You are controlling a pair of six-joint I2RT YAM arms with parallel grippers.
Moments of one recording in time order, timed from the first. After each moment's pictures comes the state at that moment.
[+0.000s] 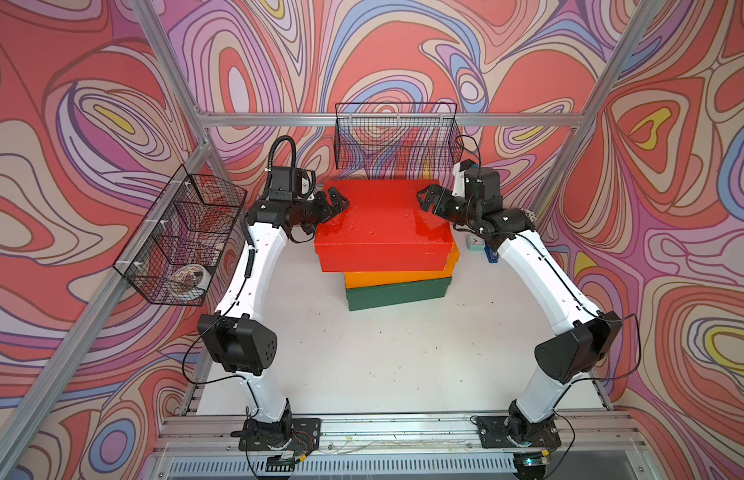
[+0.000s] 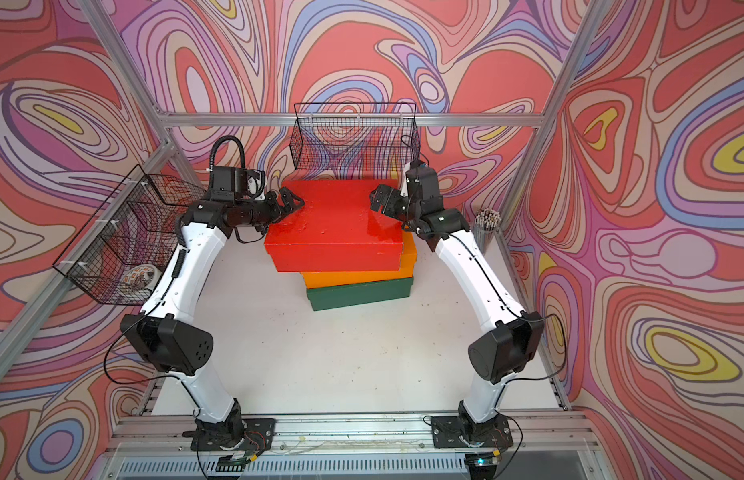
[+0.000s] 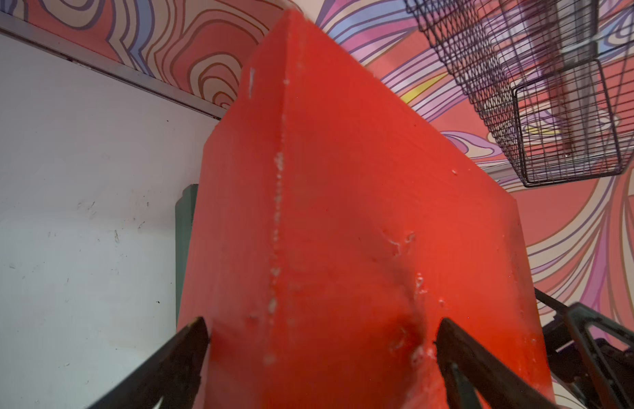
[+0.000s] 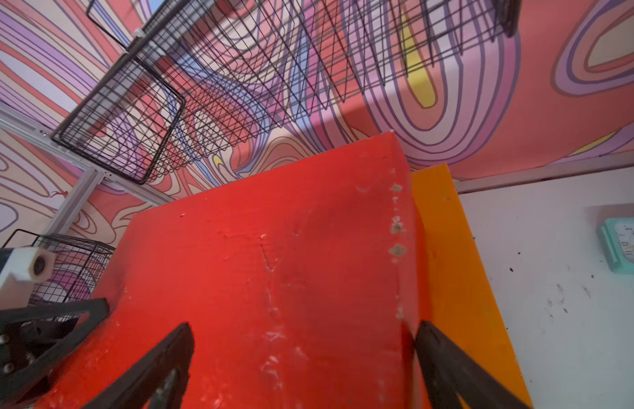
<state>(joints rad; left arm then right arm) -0.14 1.82 2.05 -0.87 0.40 -0.65 0.37 1.74 1.93 -0.58 -0.09 0.55</state>
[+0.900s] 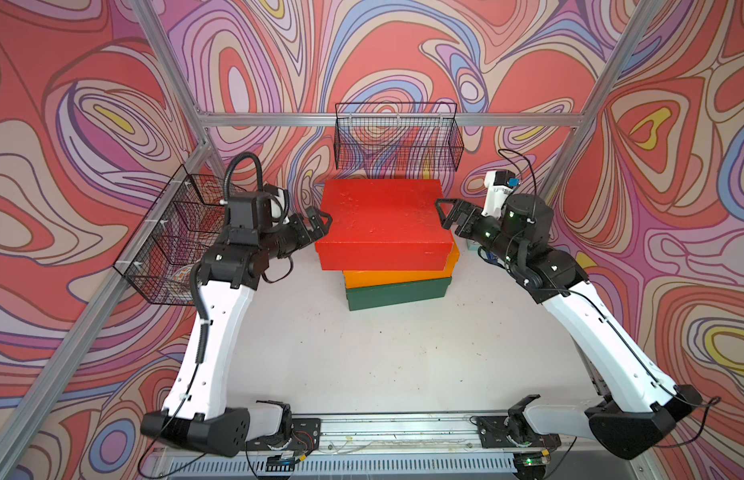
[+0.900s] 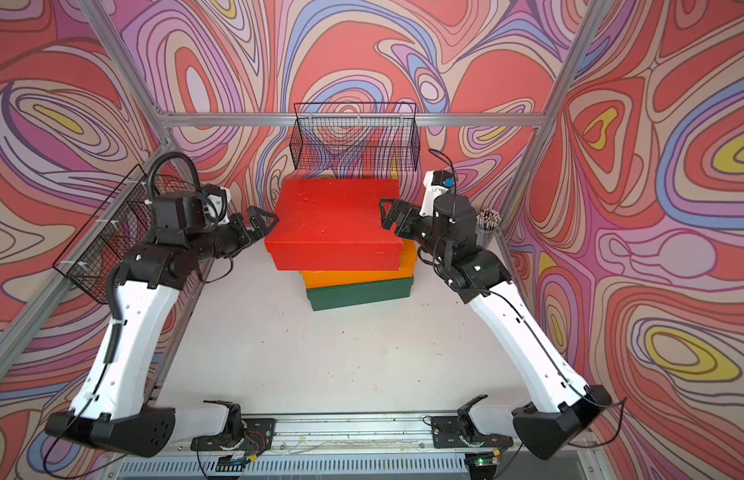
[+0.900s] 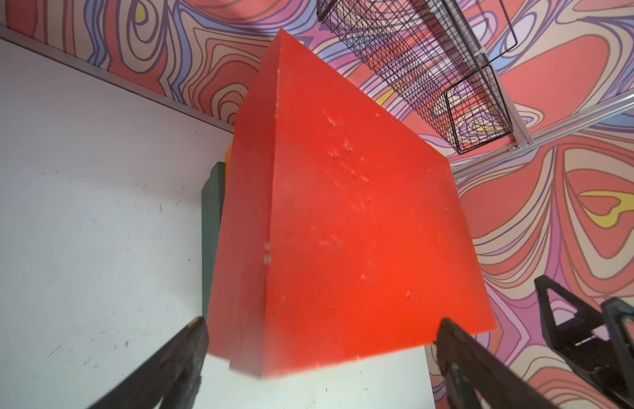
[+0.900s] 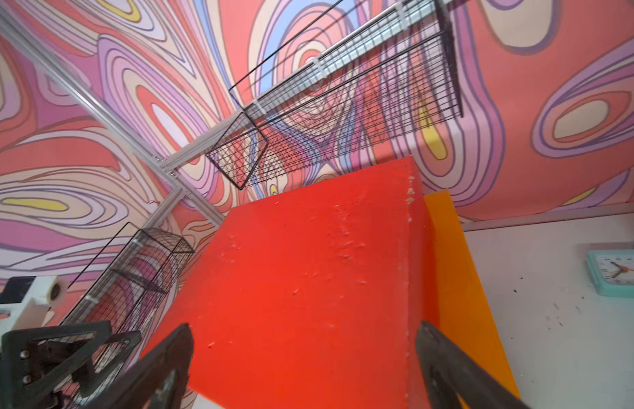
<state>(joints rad) -0.13 1.26 1.63 -0.85 0.33 -0.64 0.47 1.30 1.57 -0.42 0.00 0.54</state>
